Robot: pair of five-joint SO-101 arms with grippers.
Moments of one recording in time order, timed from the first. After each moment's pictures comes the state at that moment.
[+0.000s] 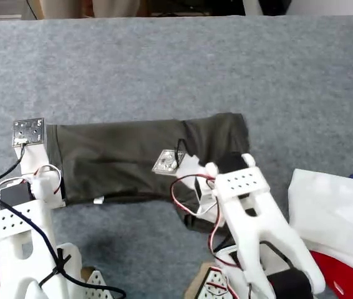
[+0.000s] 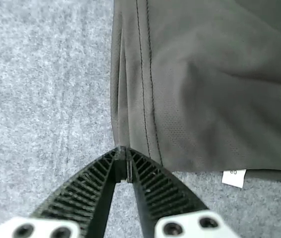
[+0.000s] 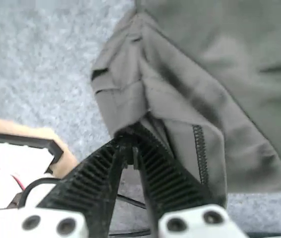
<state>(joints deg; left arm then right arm) -22.3 -53.6 64.4 62.7 -19.4 -18.8 -29.4 57.1 75.3 44.1</state>
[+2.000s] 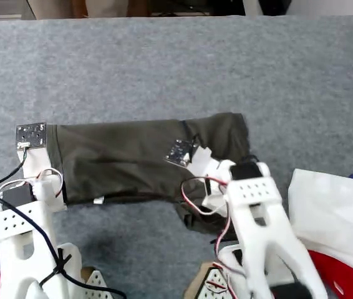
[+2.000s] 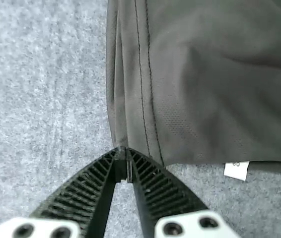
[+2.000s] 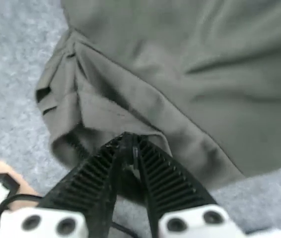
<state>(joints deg) -22.3 -53.6 66.7 62.7 -19.4 -12.6 -32.8 62.0 62.1 44.5</state>
